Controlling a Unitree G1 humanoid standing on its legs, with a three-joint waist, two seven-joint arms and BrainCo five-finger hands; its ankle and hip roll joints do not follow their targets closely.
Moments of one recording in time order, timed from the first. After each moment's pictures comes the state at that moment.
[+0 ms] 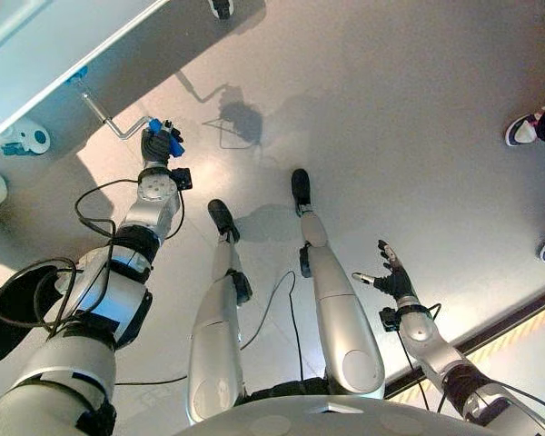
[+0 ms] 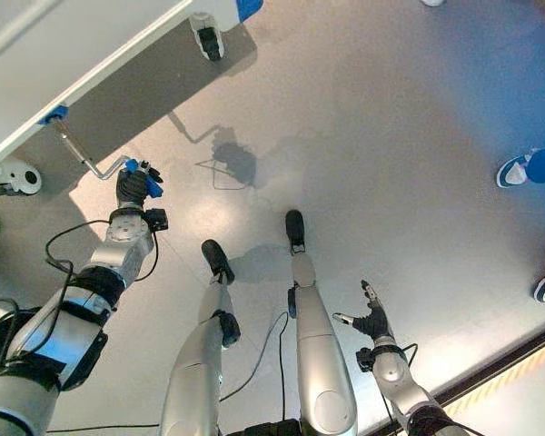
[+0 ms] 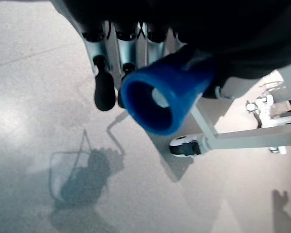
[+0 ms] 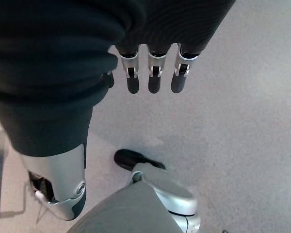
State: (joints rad) left arm -0.82 0.53 -0.45 0.91 -0.64 -0.22 0.39; right arm -0.10 -0.44 0.48 0.75 0.21 -0.35 -0.38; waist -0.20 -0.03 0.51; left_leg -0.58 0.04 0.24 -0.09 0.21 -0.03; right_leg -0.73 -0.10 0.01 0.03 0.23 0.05
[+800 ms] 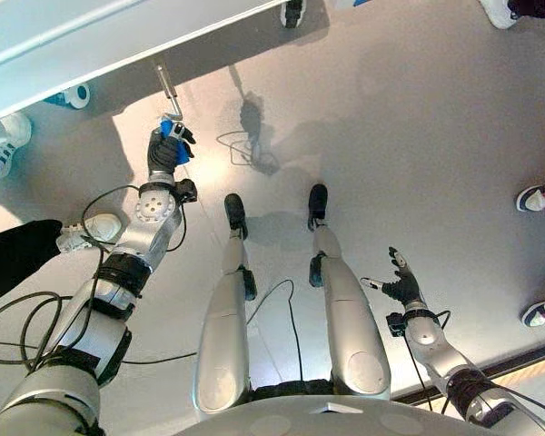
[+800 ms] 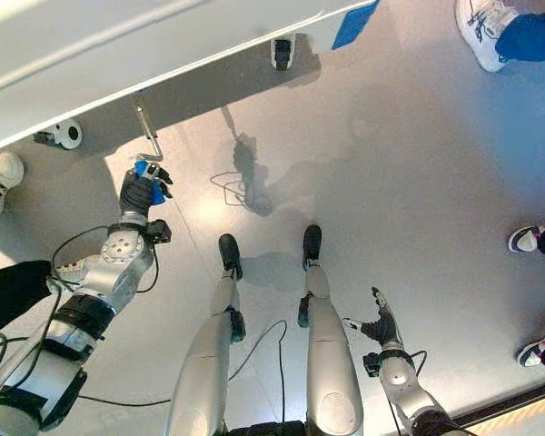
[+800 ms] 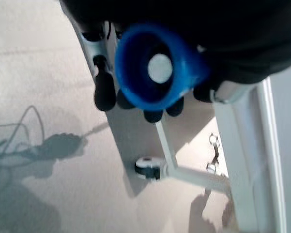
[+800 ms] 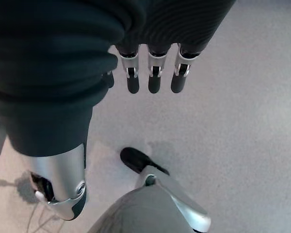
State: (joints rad) left arm -0.61 0.62 -0.41 0.57 -0.66 -0.30 0.35; right arm -0.08 -0.44 0.44 0.76 0.19 -0.31 -0.40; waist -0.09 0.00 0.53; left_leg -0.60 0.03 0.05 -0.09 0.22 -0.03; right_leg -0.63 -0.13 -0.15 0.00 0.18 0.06
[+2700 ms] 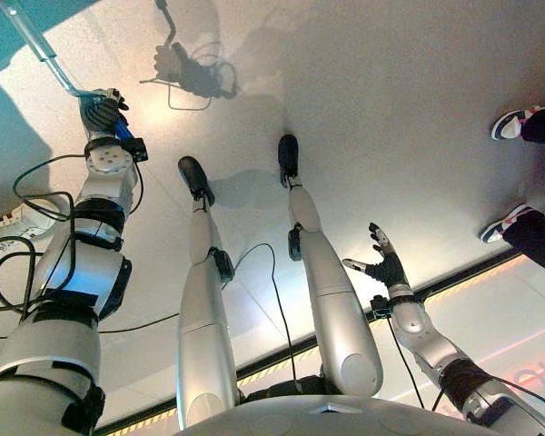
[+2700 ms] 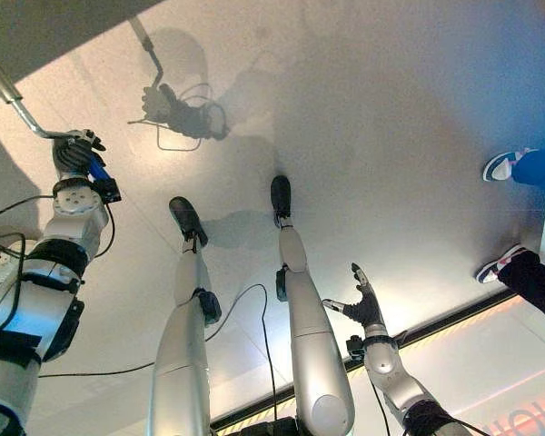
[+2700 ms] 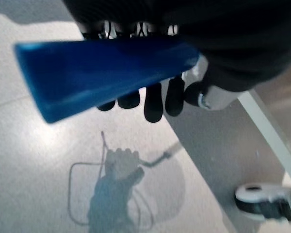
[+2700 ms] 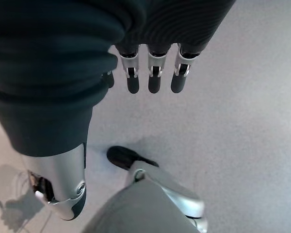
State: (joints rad) left arm -1.05 0.62 -0.39 1.20 -0.56 -0.26 0.39; right arm -0.10 -0.47 0.53 0.56 0.21 -0.38 -0.44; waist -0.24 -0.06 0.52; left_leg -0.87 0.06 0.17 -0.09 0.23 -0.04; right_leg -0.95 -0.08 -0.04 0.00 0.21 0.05
